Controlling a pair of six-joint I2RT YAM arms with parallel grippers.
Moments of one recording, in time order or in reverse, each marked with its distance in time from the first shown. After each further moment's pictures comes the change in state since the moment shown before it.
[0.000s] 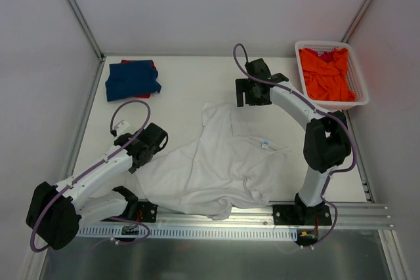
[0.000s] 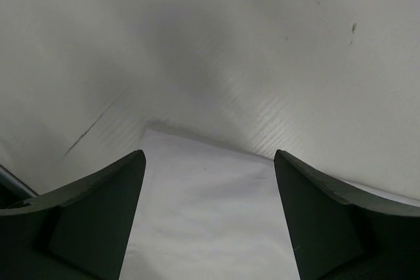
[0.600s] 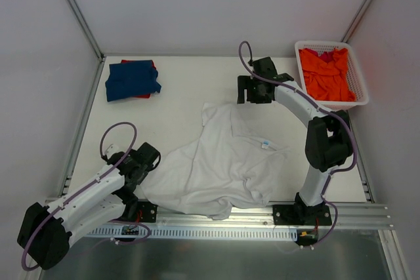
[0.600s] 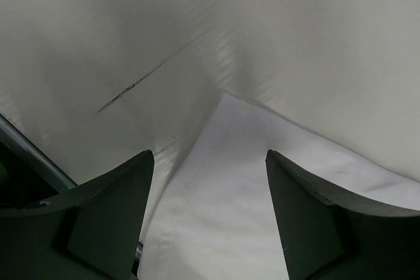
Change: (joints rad) left arm -0.020 -0.229 -0.232 -0.095 0.119 -0.263; right arm -0.060 0.001 -0.018 0.087 -0.158 0.002
